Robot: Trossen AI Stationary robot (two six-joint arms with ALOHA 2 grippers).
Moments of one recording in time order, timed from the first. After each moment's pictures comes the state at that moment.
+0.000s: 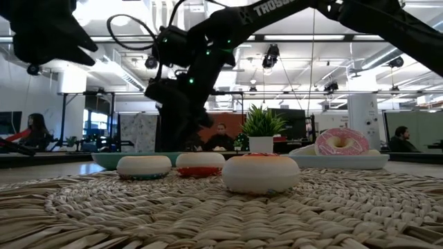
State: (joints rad) left arm -0.67 0.81 0.66 -0.71 -0.85 -1.23; right arm -0.10 2.42 2.05 -0.72 -0.03 0.21
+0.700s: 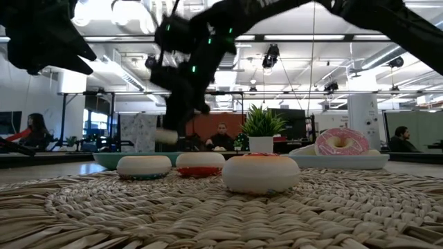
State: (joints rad) left arm -0.70 0.88 0.65 -0.71 -0.86 -1.32; right arm -0.11 2.37 2.07 -0.74 0.00 0.09
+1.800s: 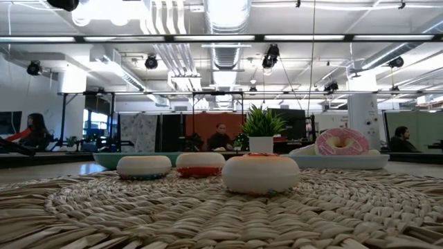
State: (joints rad) left arm -0.68 0.80 0.67 0.23 -1.16 -0.61; right arm 0.20 1.88 1.69 0.09 0.80 -0.21
